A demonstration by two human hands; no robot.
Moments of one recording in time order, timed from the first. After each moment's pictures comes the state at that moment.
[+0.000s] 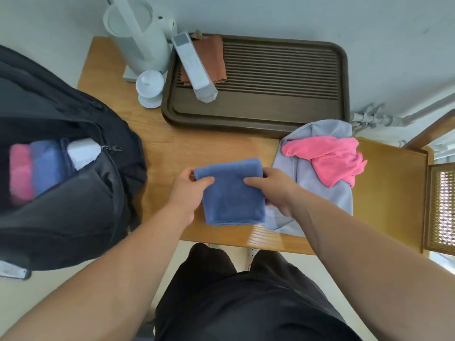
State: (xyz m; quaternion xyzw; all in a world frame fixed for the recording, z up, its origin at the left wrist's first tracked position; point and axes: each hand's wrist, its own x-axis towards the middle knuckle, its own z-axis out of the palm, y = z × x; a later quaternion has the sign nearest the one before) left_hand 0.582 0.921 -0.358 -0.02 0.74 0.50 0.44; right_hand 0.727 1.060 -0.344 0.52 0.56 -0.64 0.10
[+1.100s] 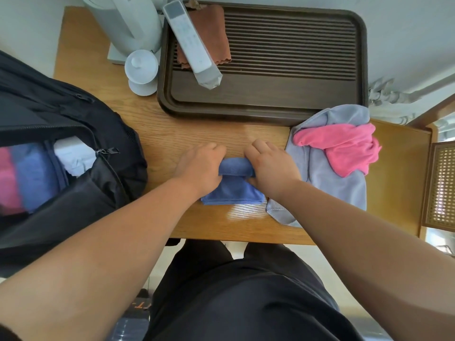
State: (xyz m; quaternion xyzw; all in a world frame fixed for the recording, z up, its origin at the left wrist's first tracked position) left_hand 0.527 0.955 -0.374 0.58 0.79 0.04 0.21; right_hand 0.689 1.066 -0.373 0.26 0.95 -0.14 0.11
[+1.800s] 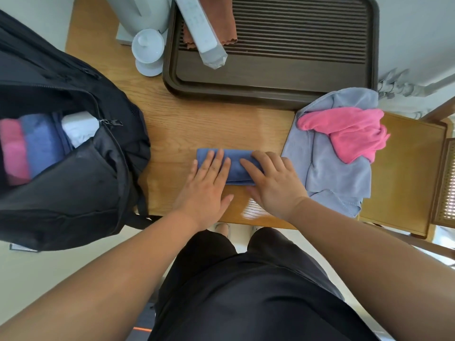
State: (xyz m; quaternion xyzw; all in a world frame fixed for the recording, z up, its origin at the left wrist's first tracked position) left_hand 0.594 0.868 -0.387 0.60 0.77 -0.06 0.20; right_hand 0.750 1.017 -0.398 0.19 0.98 -0.07 0.02
